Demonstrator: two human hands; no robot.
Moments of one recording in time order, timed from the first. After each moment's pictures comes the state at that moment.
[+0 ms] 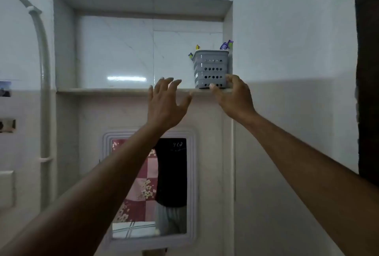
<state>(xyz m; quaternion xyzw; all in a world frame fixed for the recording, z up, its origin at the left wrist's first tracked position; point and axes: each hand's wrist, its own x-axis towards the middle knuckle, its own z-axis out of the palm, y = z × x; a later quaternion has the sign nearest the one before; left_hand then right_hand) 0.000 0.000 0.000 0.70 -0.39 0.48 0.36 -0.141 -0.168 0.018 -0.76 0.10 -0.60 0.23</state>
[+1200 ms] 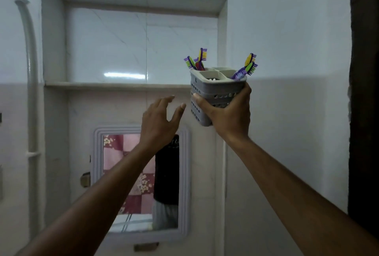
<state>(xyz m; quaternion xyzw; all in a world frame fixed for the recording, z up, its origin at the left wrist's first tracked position) -0.014 -0.002 -0.061 0.68 -0.41 0.41 0.45 -0.169 -0.127 -0.040 -0.64 0.09 -0.71 0.29</state>
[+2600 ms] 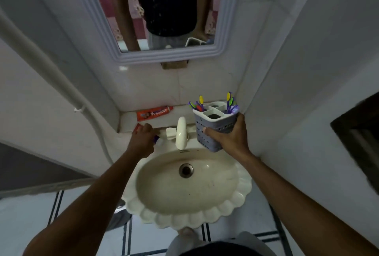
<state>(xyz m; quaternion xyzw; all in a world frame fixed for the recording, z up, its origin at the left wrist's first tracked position) 0.090 0.200 -0.673 0.91 -0.40 -0.11 0.01 -0.150 -0.031 -0.593 -0.72 0.40 -0.25 0.51</state>
